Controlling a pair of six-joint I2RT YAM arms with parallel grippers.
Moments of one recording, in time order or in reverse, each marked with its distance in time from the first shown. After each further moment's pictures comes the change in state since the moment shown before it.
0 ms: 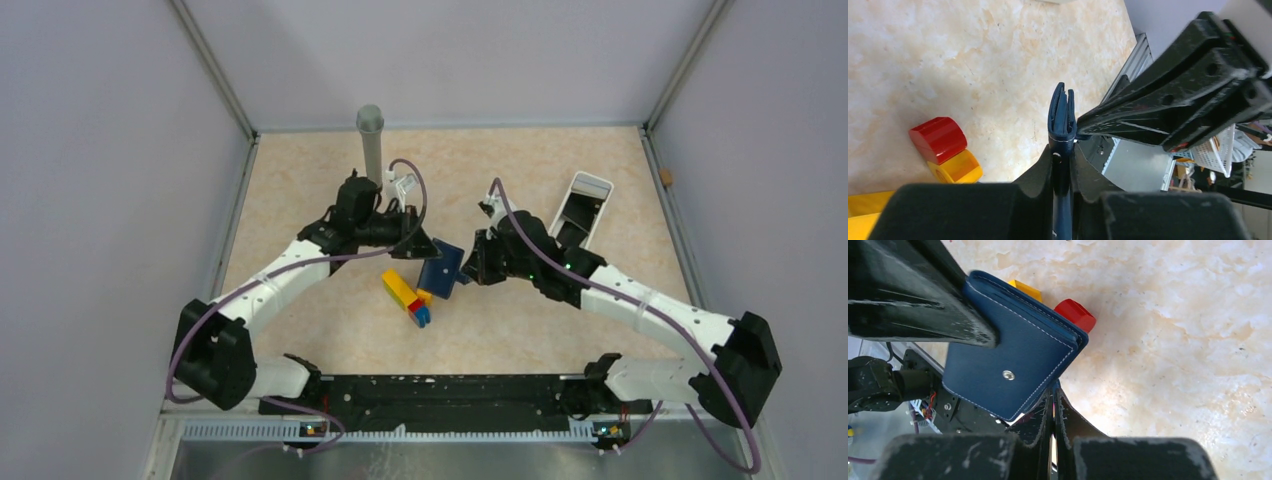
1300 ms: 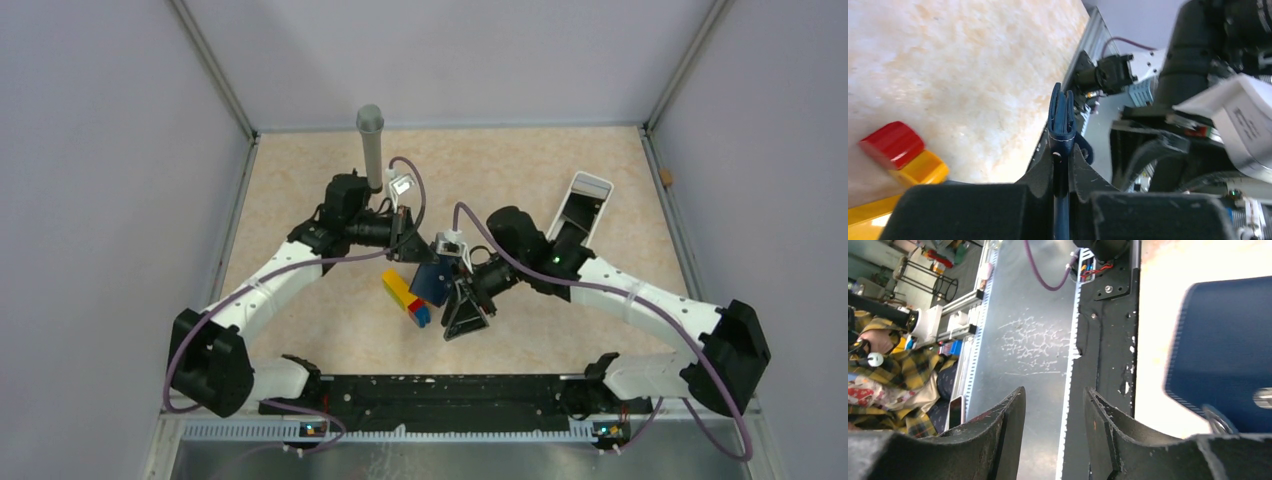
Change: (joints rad) left arm 0.013 -0.023 -0.002 0.008 0.277 0.027; right arm 0.007 0.055 0.051 -0.035 -0.985 -0.438
